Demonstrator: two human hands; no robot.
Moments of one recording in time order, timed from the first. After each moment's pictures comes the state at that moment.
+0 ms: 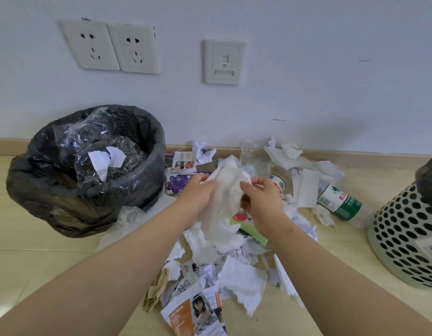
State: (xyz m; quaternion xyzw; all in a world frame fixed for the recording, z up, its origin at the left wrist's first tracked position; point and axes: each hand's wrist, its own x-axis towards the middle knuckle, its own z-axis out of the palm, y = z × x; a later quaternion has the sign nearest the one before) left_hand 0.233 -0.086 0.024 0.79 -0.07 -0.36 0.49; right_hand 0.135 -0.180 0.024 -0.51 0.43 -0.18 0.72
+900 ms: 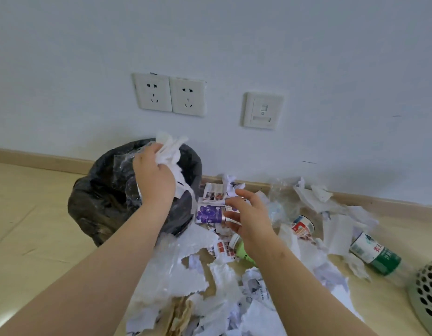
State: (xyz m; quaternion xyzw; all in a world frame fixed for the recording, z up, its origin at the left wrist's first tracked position) left_hand 0.323 -0.018 0.095 0.81 -0.04 0.11 0.57; right_hand 0.197 -0.130 0.065 -0.52 0.36 -0.12 0.76
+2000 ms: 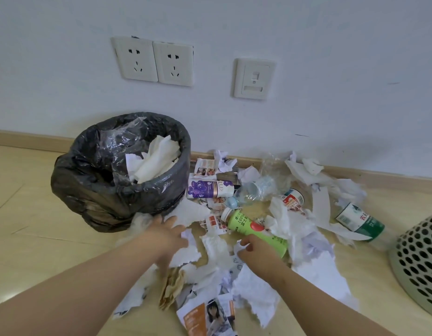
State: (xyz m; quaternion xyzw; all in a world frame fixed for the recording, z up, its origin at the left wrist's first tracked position) left_hand 0.258 0.020 0.003 0.75 -0.49 -0.29 -0.33; right_hand 0.107 -0.139 -0.032 -0.80 0.37 0.13 0.46
